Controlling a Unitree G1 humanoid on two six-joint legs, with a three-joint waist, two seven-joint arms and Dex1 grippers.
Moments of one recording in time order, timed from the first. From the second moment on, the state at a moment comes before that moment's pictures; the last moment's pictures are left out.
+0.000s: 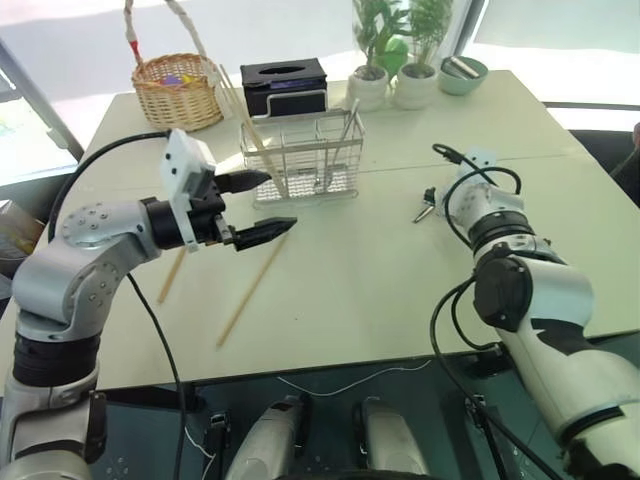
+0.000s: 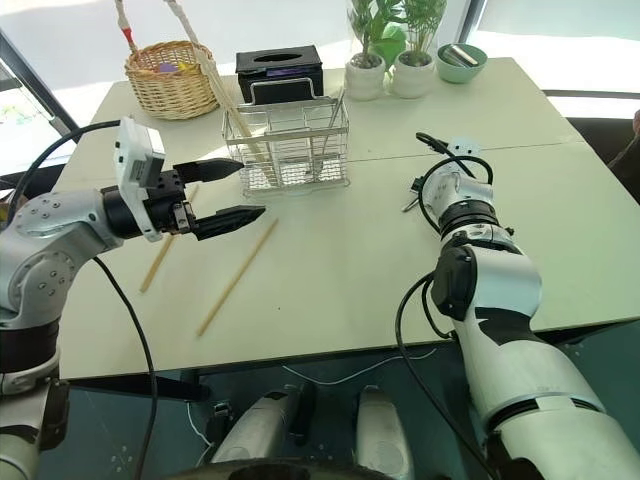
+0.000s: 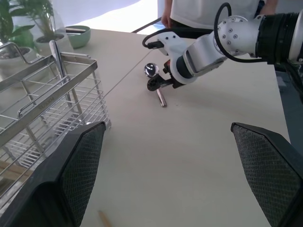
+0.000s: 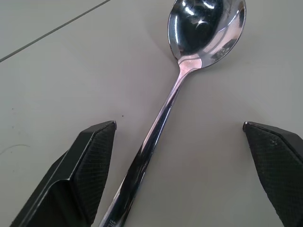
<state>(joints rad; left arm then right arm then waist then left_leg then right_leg) -0.51 0.73 0.12 -0.38 -0.69 0.74 -0.85 -1.26 -0.33 -0.41 1.29 0.20 0.51 -0.36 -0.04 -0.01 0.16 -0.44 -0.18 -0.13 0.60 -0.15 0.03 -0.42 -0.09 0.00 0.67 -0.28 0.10</state>
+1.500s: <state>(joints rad) -0.55 0.71 0.11 -0.34 -0.69 0.73 -0.82 -1.27 -0.31 -0.32 1.29 0.13 0.43 -0.39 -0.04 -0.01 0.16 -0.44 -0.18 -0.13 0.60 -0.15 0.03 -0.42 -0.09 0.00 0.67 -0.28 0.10</state>
